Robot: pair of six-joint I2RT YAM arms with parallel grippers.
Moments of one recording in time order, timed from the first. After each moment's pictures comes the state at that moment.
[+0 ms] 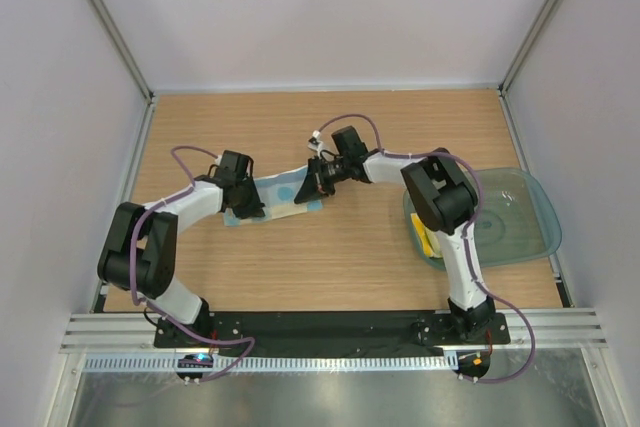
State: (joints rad) left arm -0.29 1.58 0.84 -0.33 0.07 -0.60; right arm 0.55 2.18 1.40 -0.01 -0.95 0.63
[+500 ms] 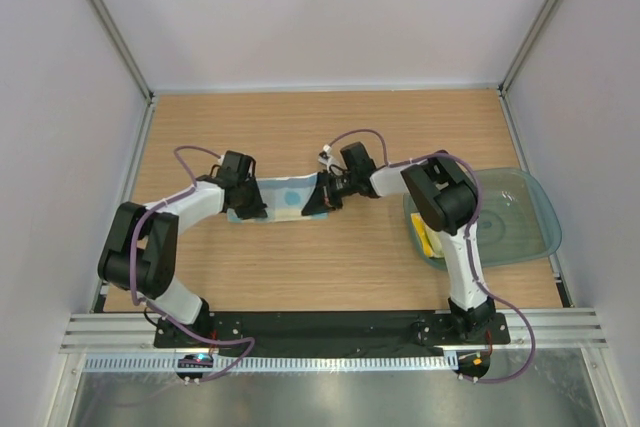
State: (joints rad) left arm -0.30 1.58 0.84 -0.33 0.08 -0.60; right arm 0.53 2.24 1.28 0.12 -0.92 0.67
